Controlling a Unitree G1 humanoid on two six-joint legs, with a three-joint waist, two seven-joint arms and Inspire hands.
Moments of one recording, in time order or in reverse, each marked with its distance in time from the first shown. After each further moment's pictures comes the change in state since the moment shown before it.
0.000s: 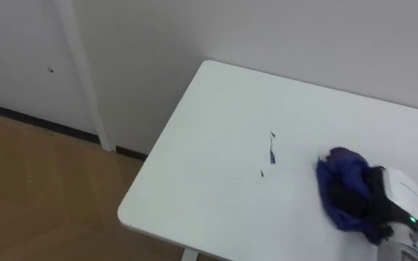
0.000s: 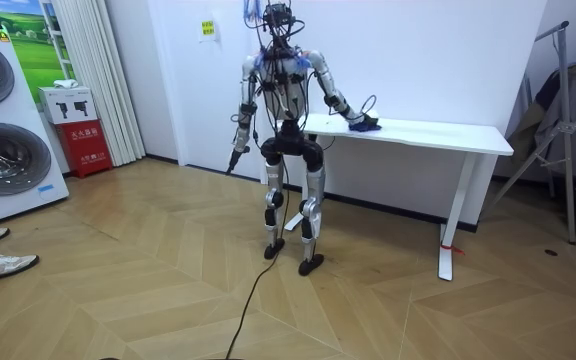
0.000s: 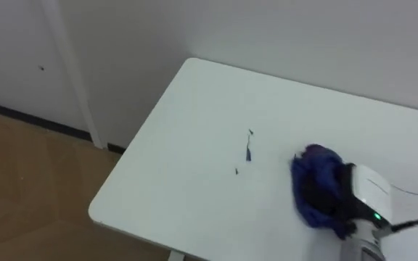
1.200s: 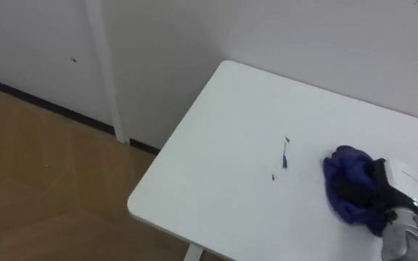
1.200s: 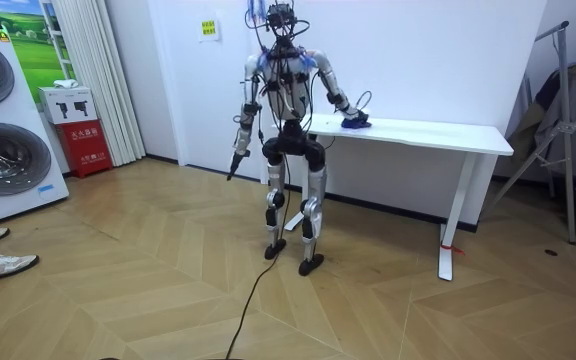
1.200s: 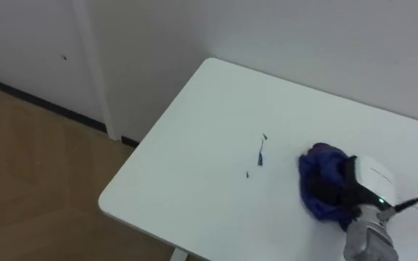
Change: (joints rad) left arm 0.026 0.011 0.002 0.012 0.021 -0.010 -0.039; right arm -0.060 -0.025 0.022 0.012 -0.039 0.020 0.090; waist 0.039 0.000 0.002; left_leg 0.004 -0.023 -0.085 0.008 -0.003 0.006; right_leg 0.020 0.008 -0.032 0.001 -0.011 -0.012
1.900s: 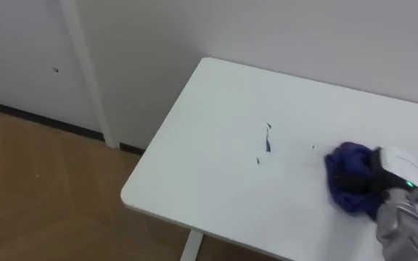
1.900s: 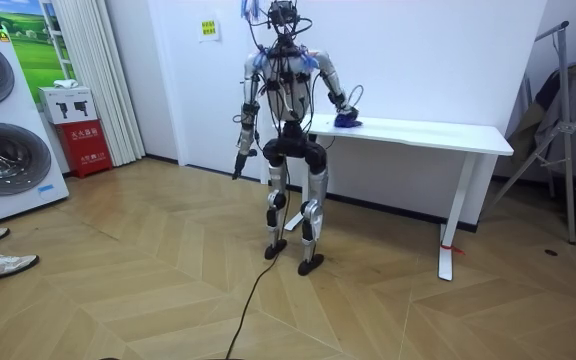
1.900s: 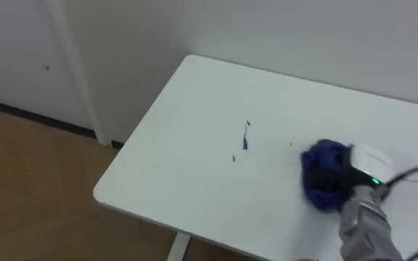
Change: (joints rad) left arm -0.071 -0.024 -0.167 0.018 -0.020 -0.003 -0.009; right arm -0.267 0.025 0.311 -0.141 -0.074 0.192 0.191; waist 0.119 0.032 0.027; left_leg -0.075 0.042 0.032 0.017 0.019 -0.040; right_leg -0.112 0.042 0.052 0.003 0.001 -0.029
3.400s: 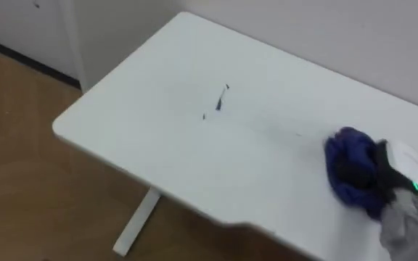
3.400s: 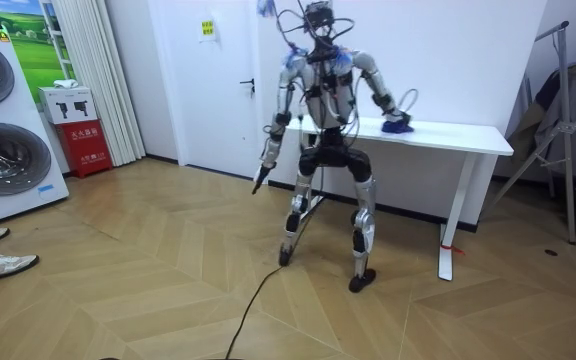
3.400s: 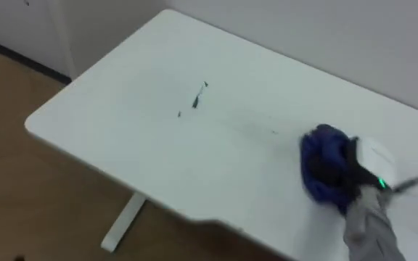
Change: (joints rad) left arm -0.032 0.112 0.078 0.090 -0.037 -0.079 0.006; right arm 0.168 -0.059 -0.292 0.151 0.090 -0.138 -0.146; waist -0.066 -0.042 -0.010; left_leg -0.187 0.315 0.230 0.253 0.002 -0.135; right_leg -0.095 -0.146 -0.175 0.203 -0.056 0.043
